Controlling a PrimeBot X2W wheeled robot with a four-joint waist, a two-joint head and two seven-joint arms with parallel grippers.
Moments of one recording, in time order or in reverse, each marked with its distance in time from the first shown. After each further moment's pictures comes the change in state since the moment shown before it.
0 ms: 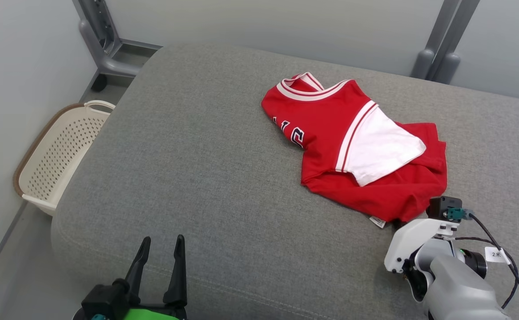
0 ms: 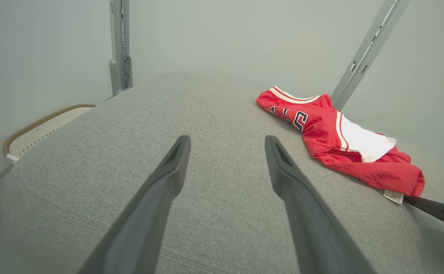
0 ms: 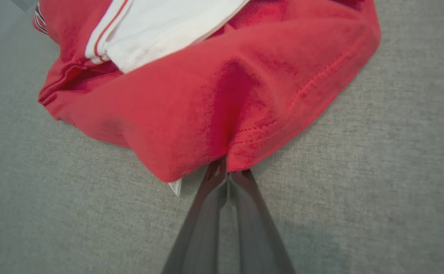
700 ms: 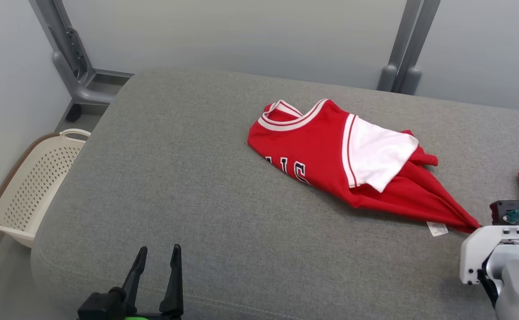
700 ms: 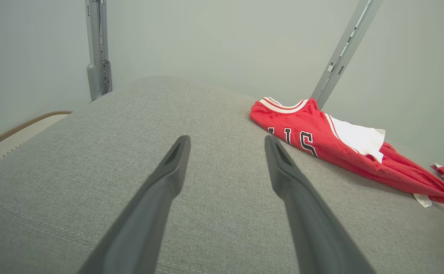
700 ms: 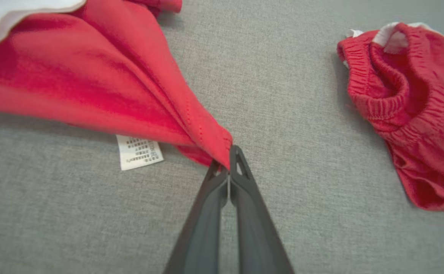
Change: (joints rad) left arm 0.033 0.020 -0.003 -0.016 -0.018 0.016 0.010; right arm 0.055 -0.161 -0.305 -0.047 -0.525 0.001 0.047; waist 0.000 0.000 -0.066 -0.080
